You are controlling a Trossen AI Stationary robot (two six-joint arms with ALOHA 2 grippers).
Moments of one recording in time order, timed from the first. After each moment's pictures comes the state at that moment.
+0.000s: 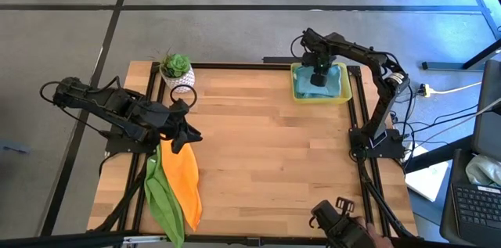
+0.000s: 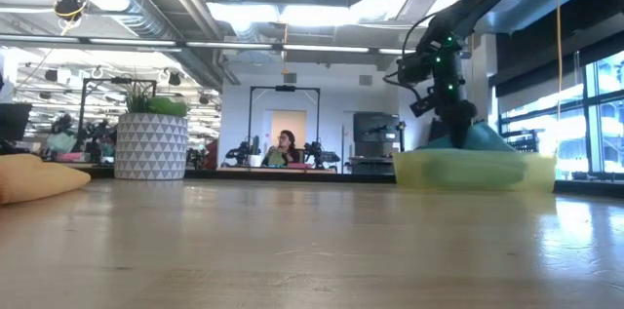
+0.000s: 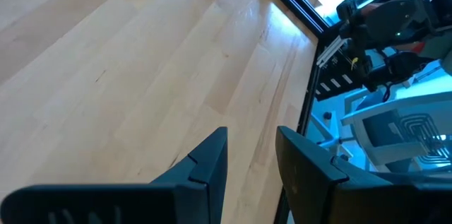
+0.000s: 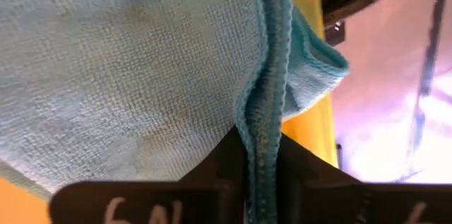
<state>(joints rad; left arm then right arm) -0.31 0.92 1.11 -0.83 -0.17 -0.93 -0.92 1.82 1.36 -1.01 0.30 -0.61</state>
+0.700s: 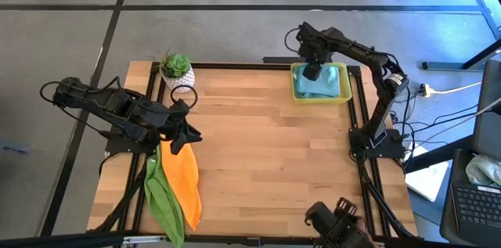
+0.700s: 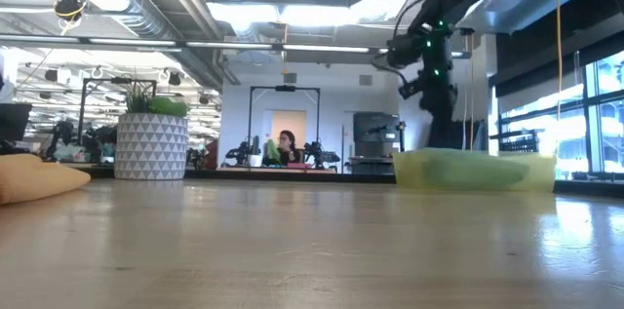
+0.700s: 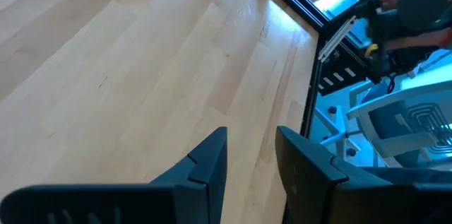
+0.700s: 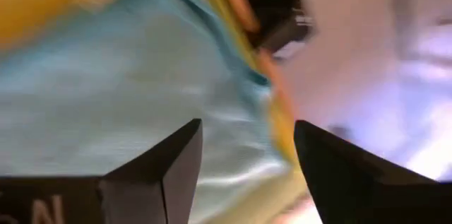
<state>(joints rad) -0.31 0.92 1.11 -0.83 -0.16 -0.88 -0.86 1.82 1.49 -1.08 0.35 -0.35</state>
